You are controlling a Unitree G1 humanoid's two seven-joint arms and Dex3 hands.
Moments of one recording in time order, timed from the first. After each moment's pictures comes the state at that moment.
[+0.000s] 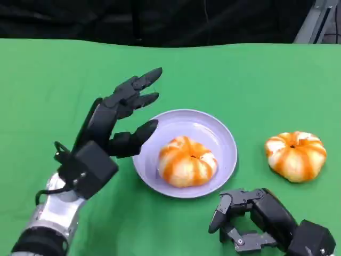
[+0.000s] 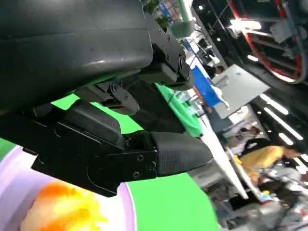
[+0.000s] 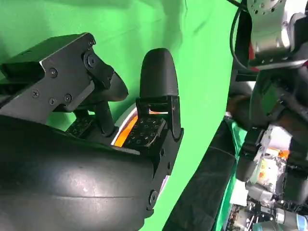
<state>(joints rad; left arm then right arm) -0.52 0.10 -0.13 0.86 0.12 -0.85 -0.02 -0.24 -0.01 0.12 0.95 -0.06 -0.99 0.36</state>
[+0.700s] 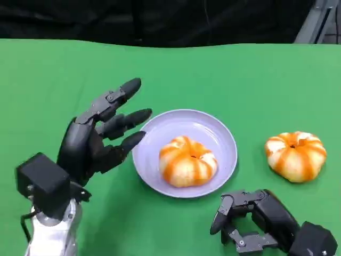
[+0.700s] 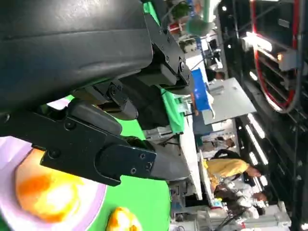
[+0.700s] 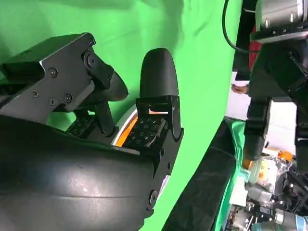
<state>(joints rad) -0.29 0.03 0.00 0.51 -0.23 -0.59 -0.30 -0.24 -0.01 0.12 0.97 -0.06 -1.01 0.36</state>
